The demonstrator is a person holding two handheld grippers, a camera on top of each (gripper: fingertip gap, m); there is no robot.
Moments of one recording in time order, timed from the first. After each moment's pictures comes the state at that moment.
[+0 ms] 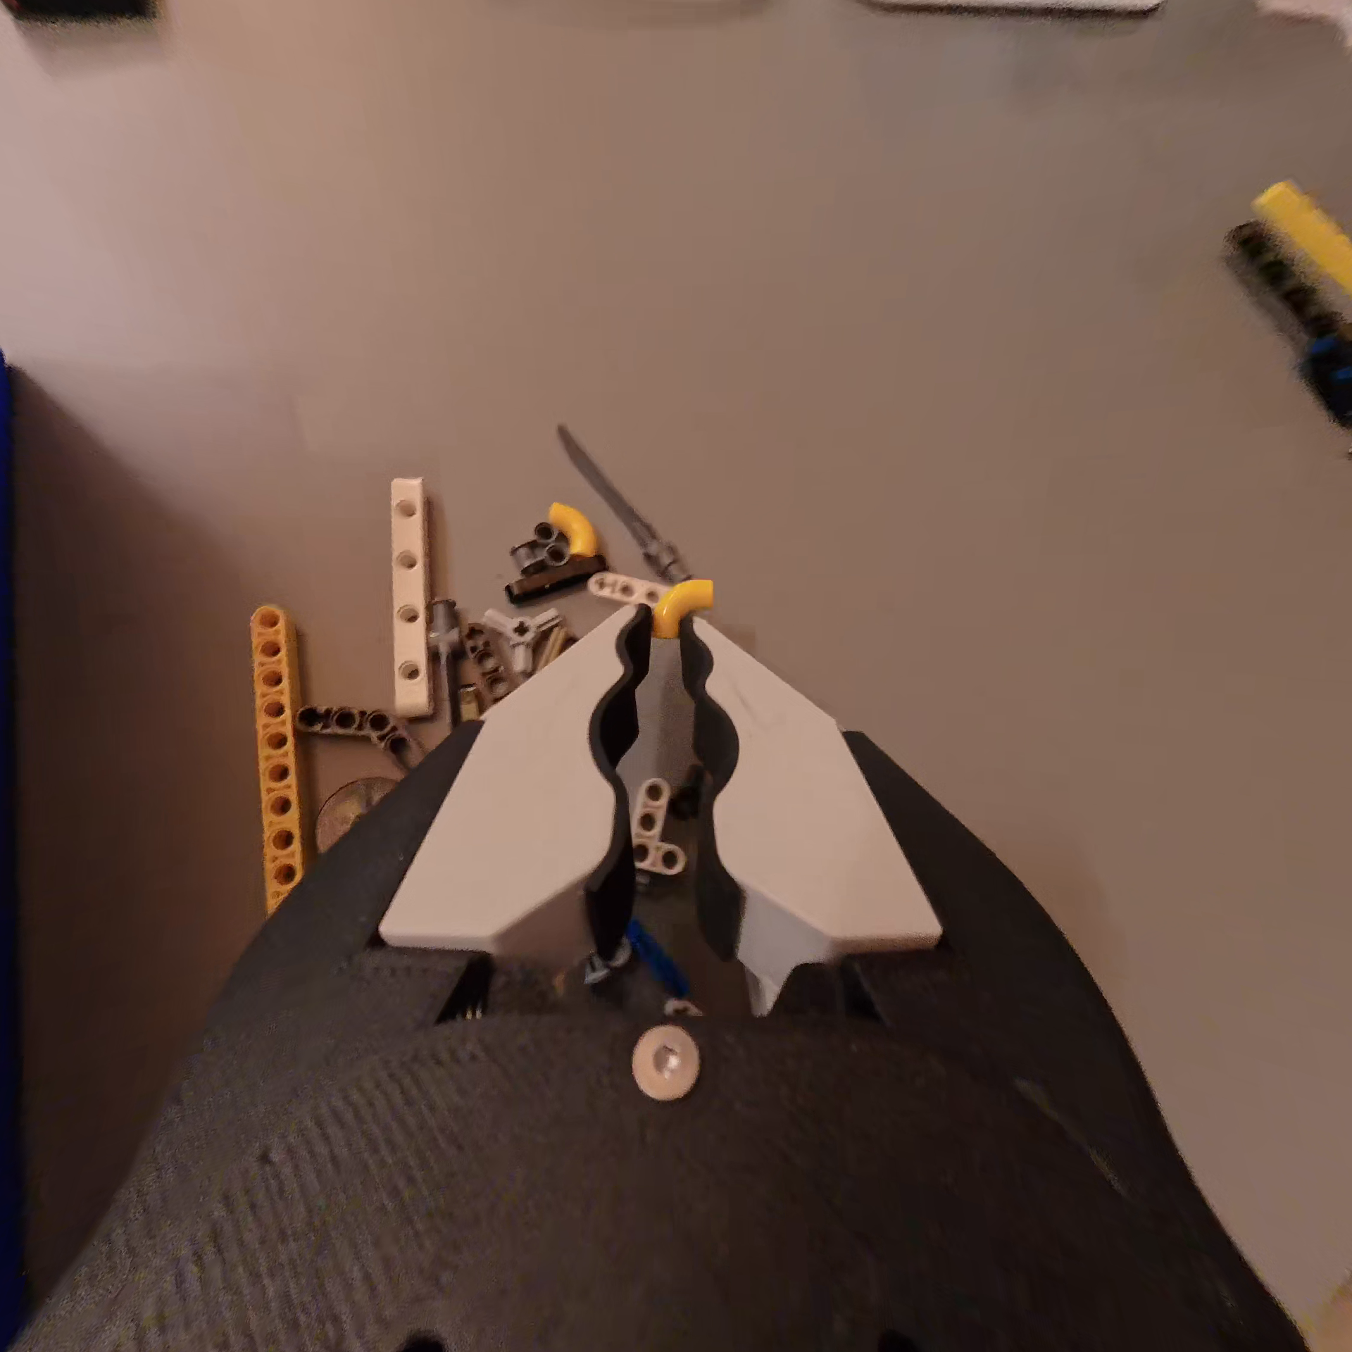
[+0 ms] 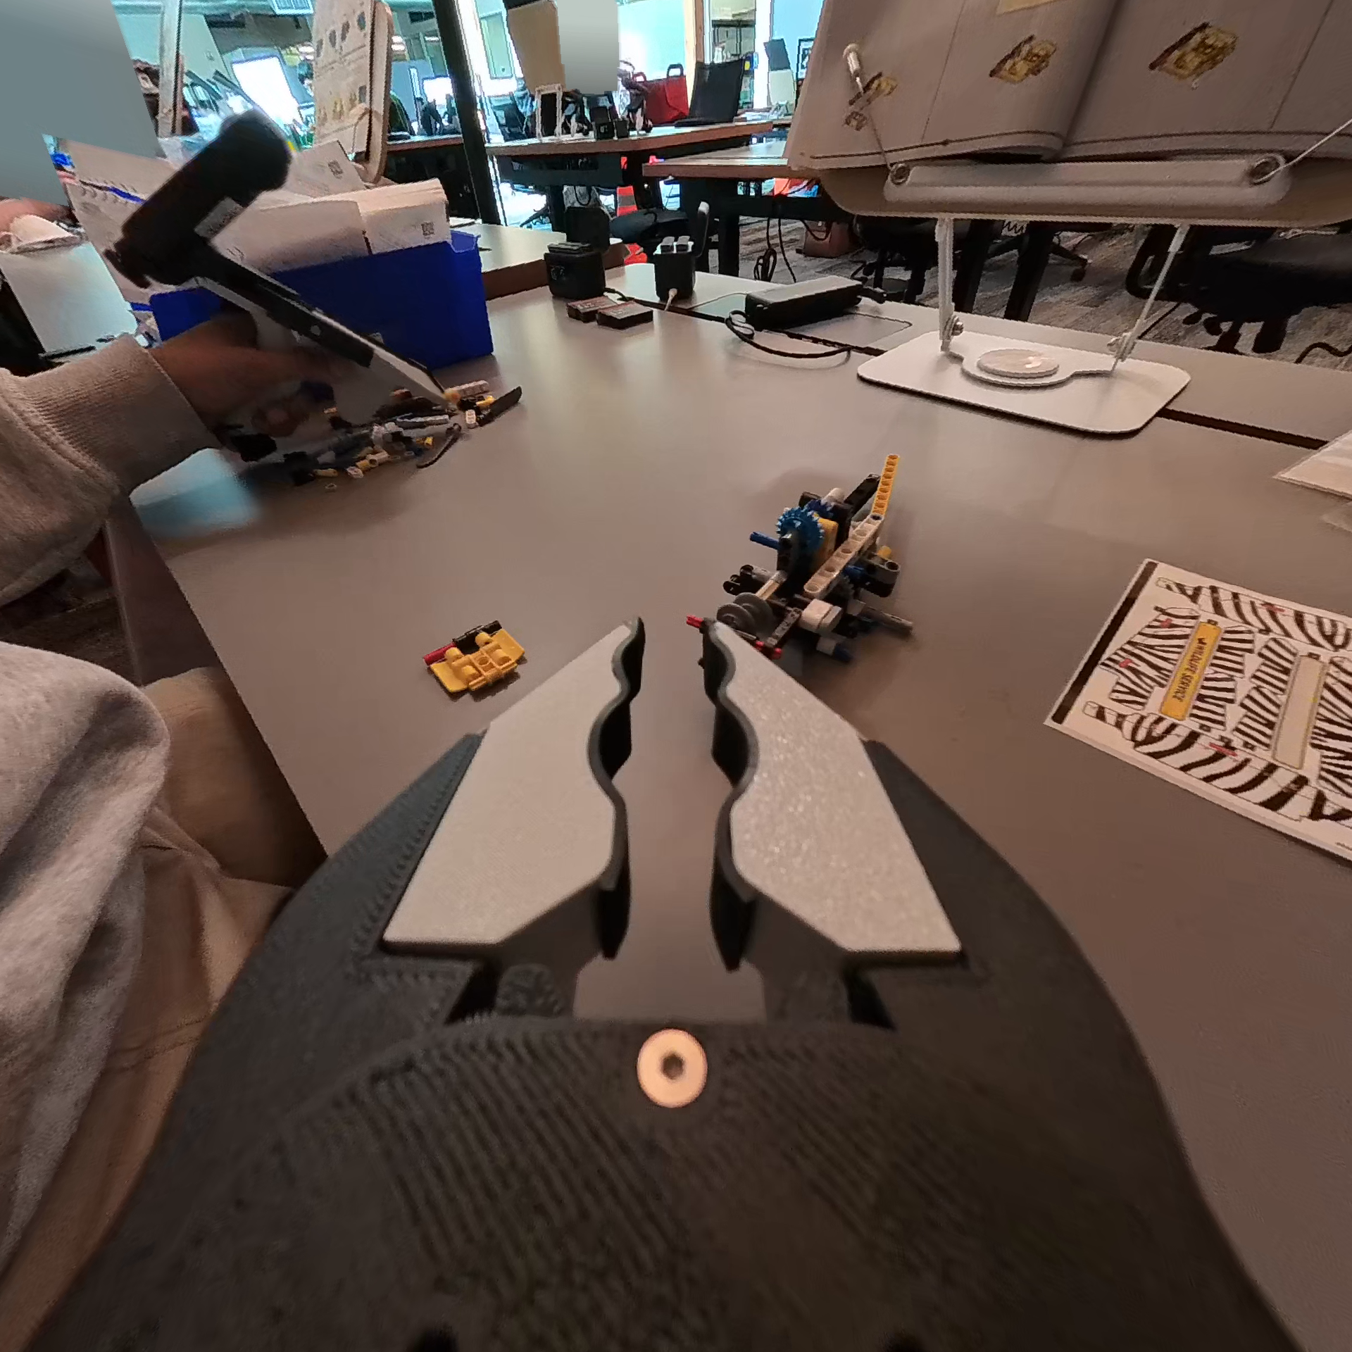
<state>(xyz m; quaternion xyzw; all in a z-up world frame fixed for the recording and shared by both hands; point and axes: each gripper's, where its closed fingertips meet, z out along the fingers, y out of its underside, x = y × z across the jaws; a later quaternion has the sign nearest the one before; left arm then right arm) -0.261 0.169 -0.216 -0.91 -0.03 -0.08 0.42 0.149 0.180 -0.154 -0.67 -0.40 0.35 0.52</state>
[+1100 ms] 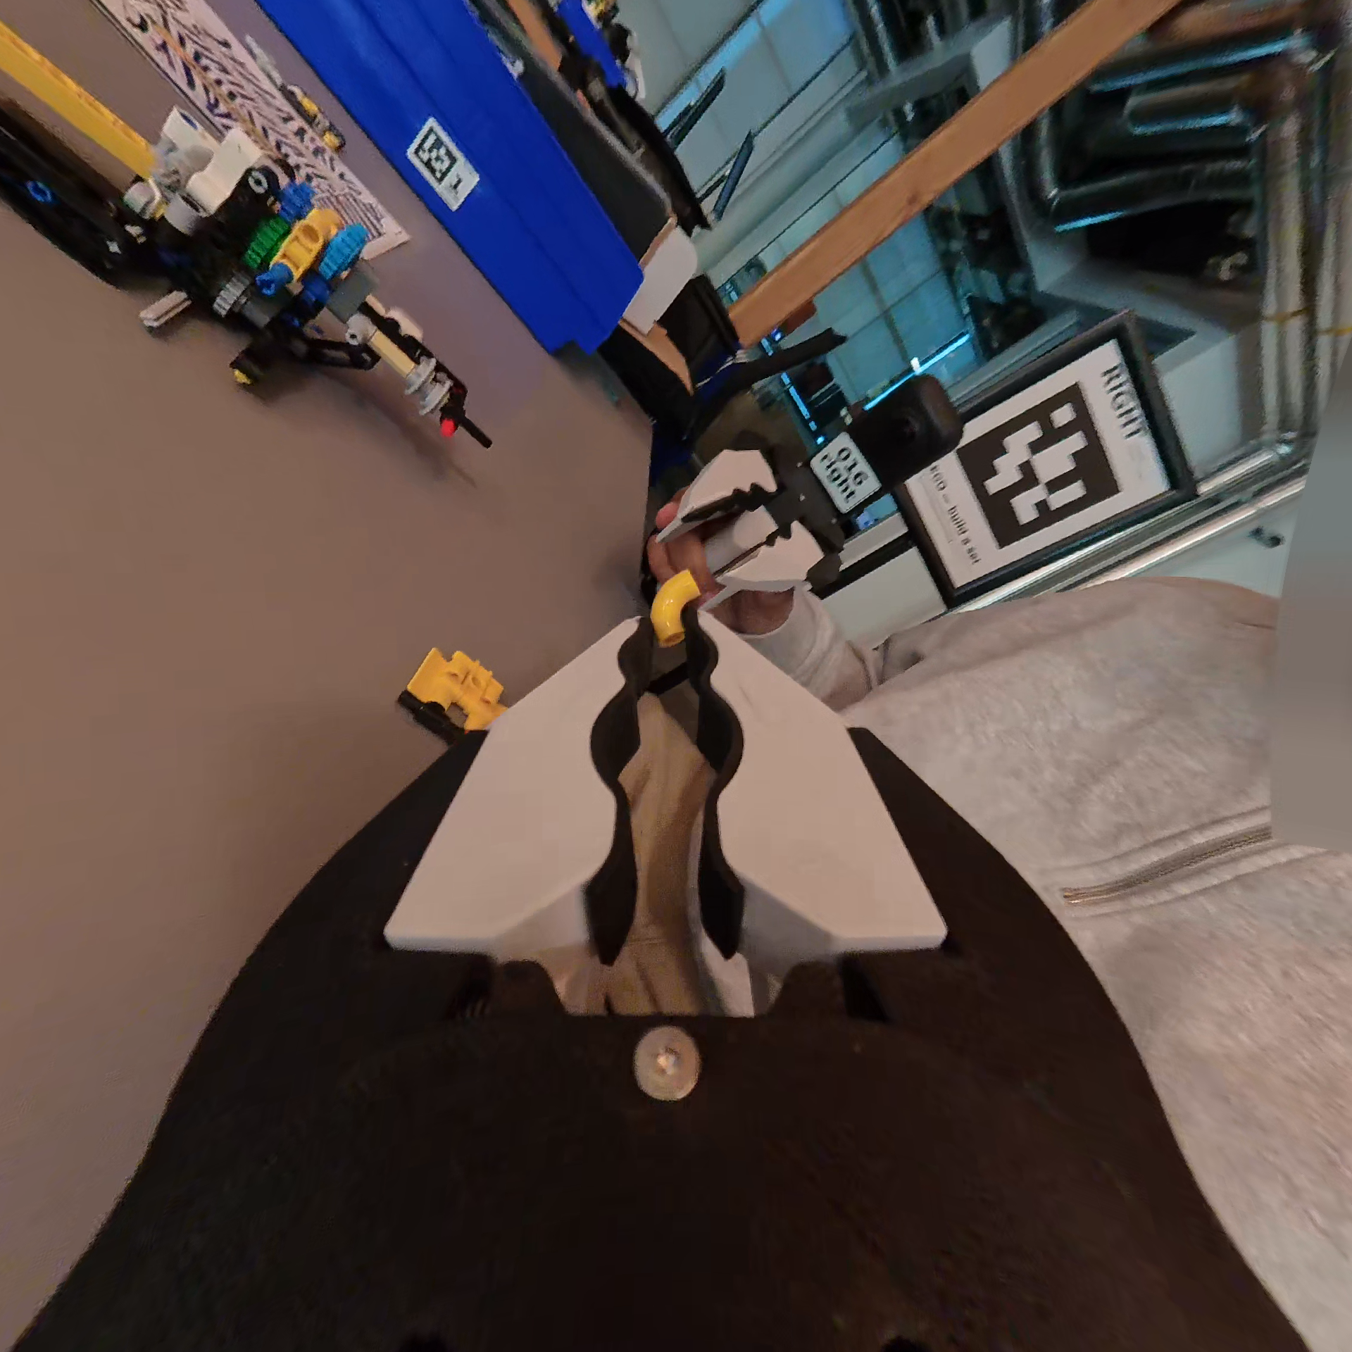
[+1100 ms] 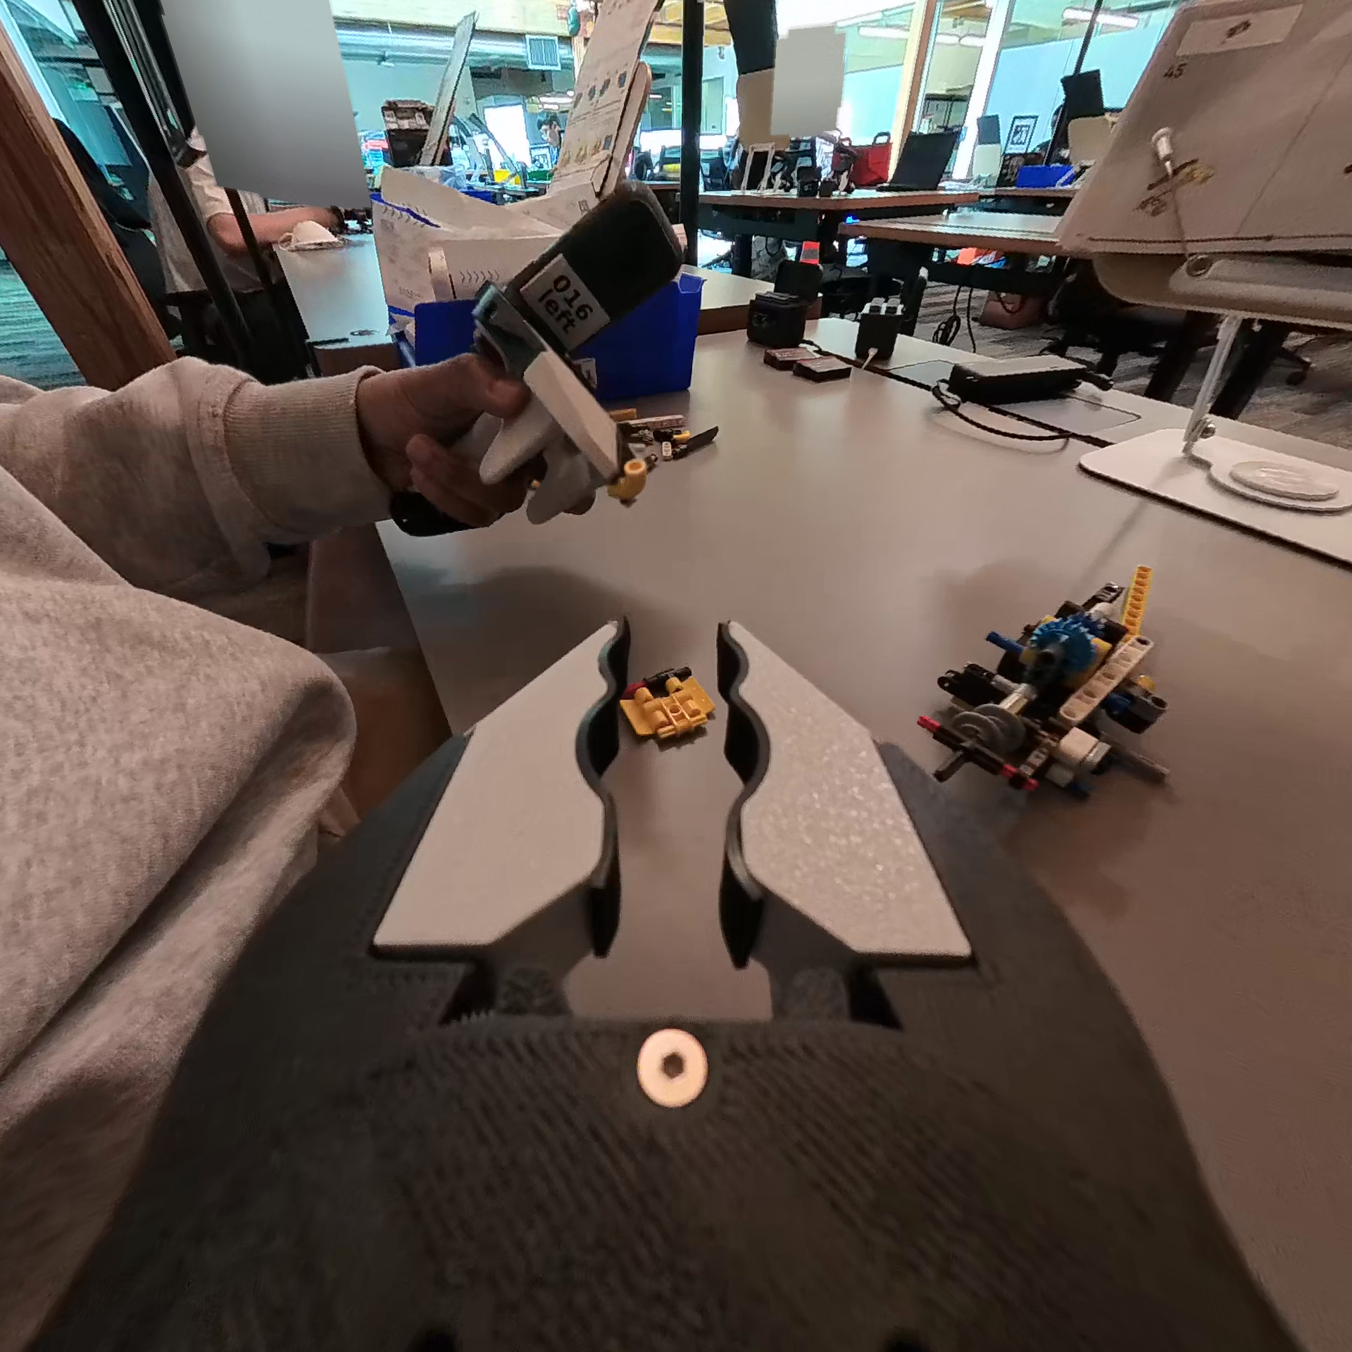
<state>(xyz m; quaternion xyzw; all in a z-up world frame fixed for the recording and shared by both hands) 0.020 0.110 -0.137 -0.72 0.16 -0.62 0.28 0.096 0.116 -0.144 -0.59 -0.48 0.41 0.50</state>
